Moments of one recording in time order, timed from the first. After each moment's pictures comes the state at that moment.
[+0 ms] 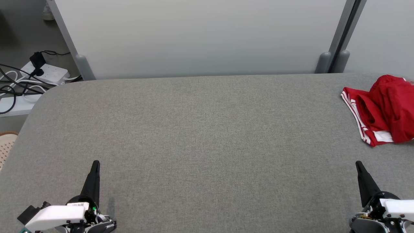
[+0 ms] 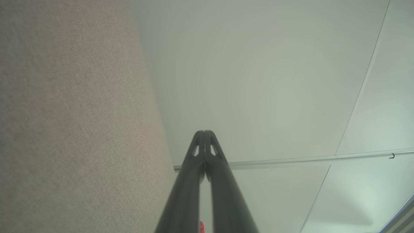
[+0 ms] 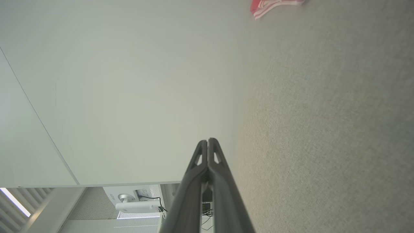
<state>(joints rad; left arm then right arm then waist) -0.05 0.04 0.08 0.27 -1.60 -0.12 0.11 -0.06 -0.04 -0.12 0.27 1.61 0.13 0.10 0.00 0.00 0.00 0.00</state>
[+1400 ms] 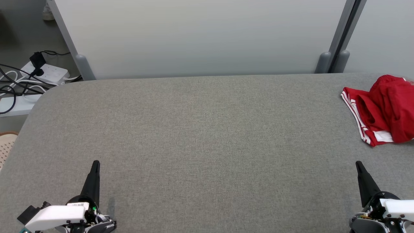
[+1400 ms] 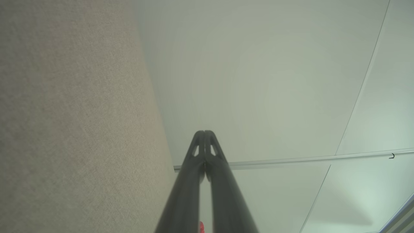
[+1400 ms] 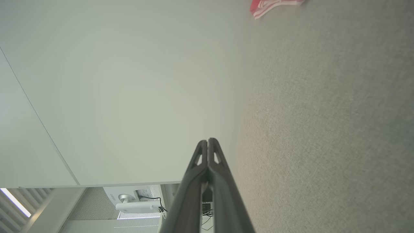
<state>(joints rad) -0.05 0.04 0.08 0.27 -1.60 -0.12 0.11 -0.06 -0.04 -0.13 0.27 1.61 0.13 0.10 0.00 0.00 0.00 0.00</state>
